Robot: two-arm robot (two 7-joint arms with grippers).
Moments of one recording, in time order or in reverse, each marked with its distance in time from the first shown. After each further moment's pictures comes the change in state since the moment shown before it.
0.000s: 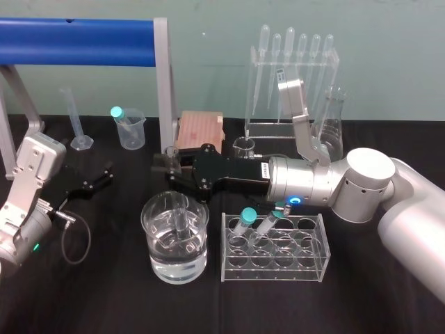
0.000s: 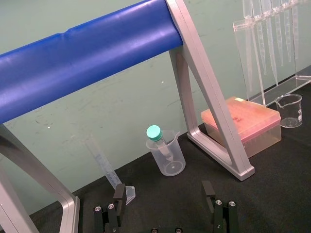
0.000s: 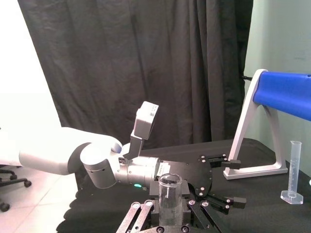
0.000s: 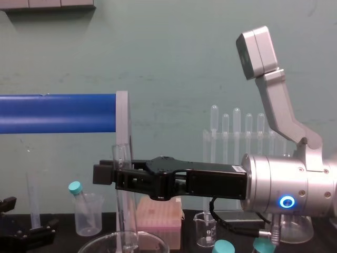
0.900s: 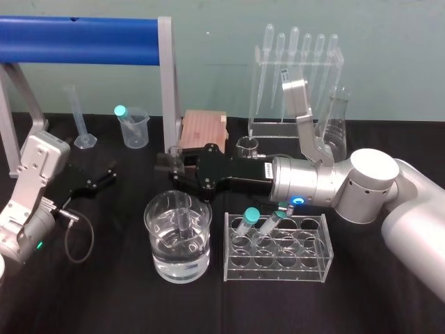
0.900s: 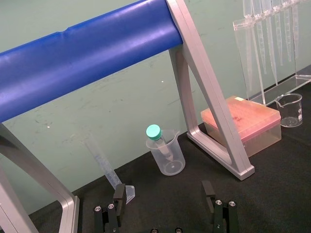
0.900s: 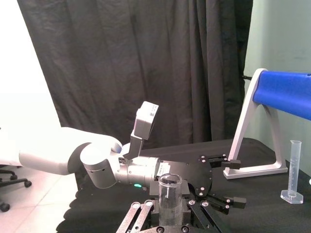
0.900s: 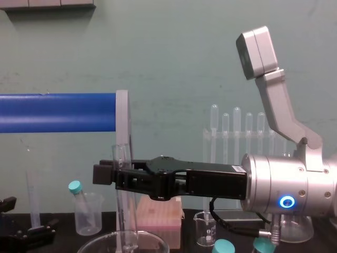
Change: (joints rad) left arm 0.000 0.000 0.000 0.000 0.000 0.000 0.000; right arm 0.000 0.000 0.000 0.000 0.000 0.000 0.000
